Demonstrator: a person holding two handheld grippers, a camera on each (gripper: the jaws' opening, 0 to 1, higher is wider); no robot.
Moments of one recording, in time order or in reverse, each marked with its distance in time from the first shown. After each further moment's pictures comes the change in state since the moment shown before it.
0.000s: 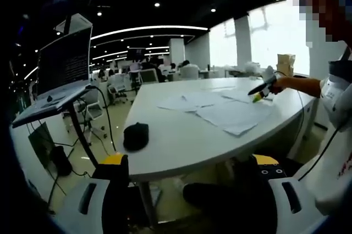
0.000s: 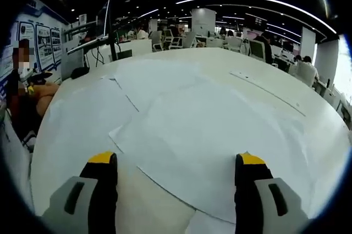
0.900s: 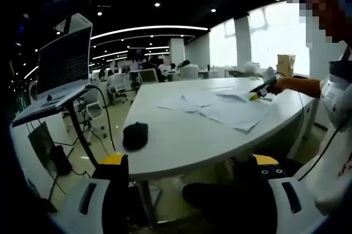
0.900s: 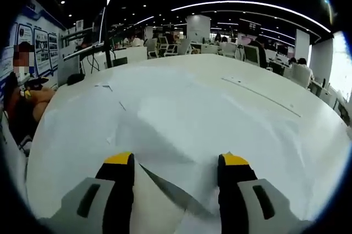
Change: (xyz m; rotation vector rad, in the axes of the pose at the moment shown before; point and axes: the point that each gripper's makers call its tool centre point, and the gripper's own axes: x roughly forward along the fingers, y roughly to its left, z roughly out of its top) left arm 0.001 -0.002 -0.001 -0.003 0.000 0.000; right arm -0.001 -0.017 0.005 0.017 -0.066 -0.038
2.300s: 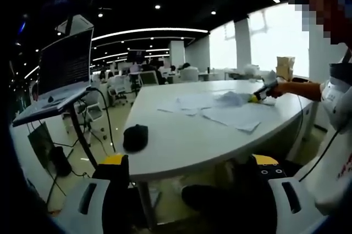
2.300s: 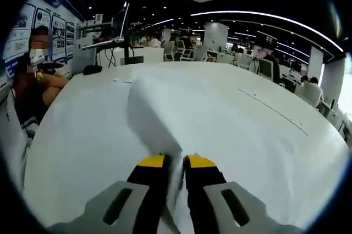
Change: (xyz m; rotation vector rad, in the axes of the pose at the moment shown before) left arm -0.005 -0.001 0.005 0.001 -0.021 -0.004; right arm -0.004 0.027 -0.001 -0.119 -0.057 0.065
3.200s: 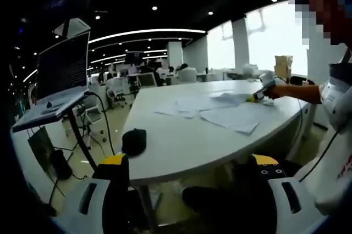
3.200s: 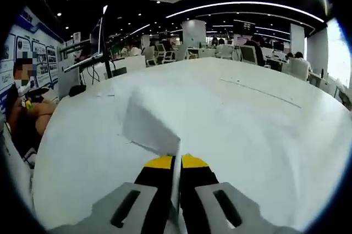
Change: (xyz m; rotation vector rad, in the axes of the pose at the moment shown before) left arm 0.001 -0.003 0.006 0.016 -0.002 -0.007; right arm 0.001 -0.024 -0.003 0.234 -0.010 -0.080
